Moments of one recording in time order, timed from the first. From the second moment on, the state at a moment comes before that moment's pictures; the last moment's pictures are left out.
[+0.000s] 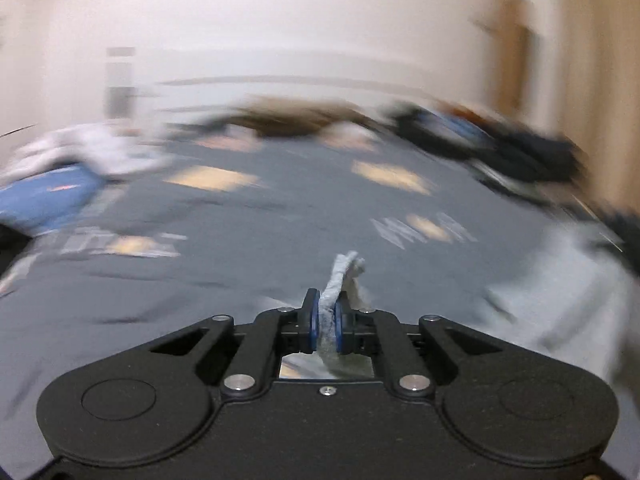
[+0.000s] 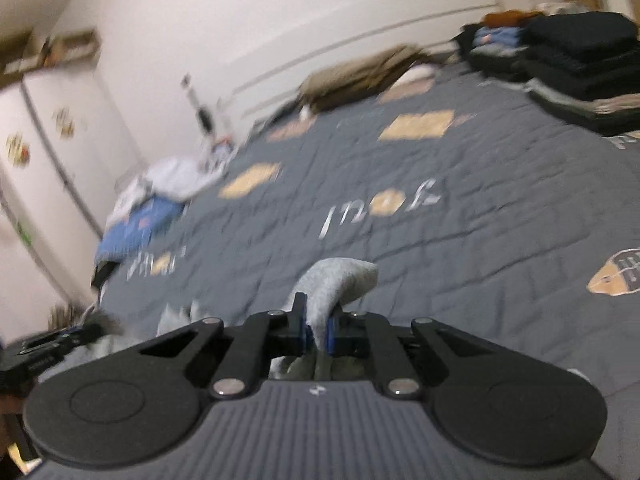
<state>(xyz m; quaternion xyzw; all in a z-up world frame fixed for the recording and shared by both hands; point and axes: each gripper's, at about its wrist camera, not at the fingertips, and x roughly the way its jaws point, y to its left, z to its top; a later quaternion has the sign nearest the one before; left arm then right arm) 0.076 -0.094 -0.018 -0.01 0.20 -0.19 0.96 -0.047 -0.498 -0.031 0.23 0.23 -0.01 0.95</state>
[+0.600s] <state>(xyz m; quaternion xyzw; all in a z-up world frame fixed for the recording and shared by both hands) 0.072 -0.097 -0.014 0.02 0.24 -0.18 0.95 -0.039 -0.499 -0.032 0.21 0.25 0.00 0.95</state>
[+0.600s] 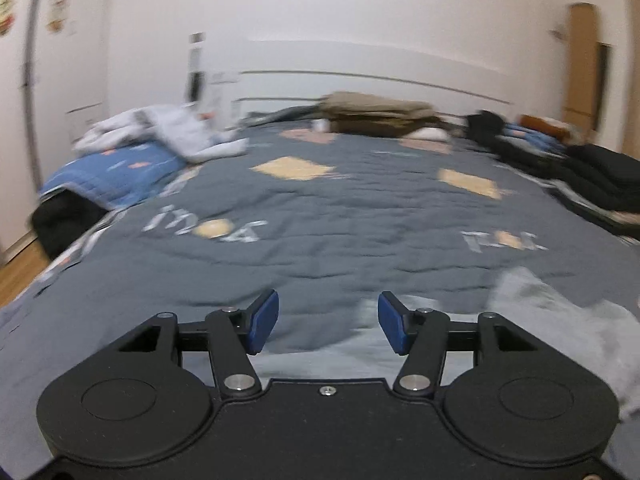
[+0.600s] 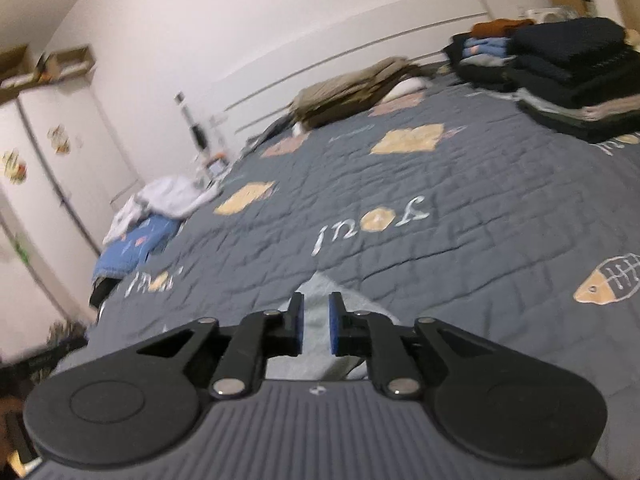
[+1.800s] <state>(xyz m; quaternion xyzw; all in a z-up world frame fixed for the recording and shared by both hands) 0.048 -0.202 -0.064 0.17 0.24 -0.36 0.89 -0.047 -0.442 -0.060 0.07 0.37 0.13 0.92</state>
